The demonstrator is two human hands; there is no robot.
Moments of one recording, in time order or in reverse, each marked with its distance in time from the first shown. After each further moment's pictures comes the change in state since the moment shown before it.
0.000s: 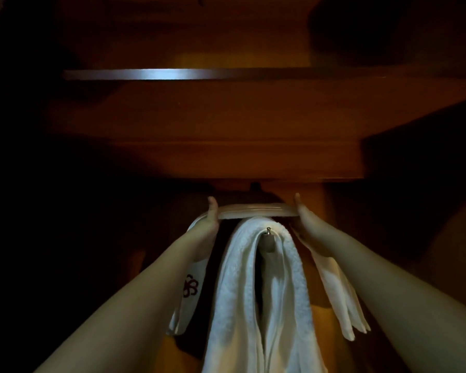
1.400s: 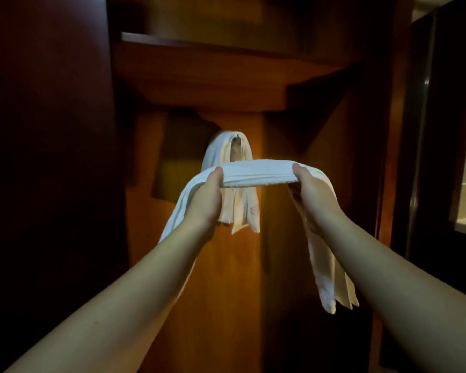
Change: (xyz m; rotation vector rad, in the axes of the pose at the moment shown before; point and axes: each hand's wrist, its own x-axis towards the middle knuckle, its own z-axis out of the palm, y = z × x) left_hand -0.458 0.012 0.010 -0.174 0.038 0.064; right_hand -0.464 -0.113 0.134 -0.008 0.627 0.089
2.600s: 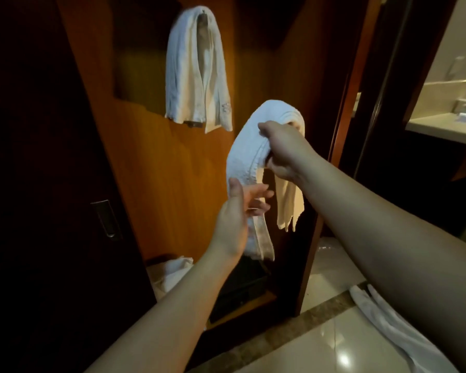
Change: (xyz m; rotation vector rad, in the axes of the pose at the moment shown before) left_hand -0.225 -0.118 0.017 -0.105 -0.394 -0.144; right_hand -0.141 0.028 -0.024 0.138 -0.098 0.433
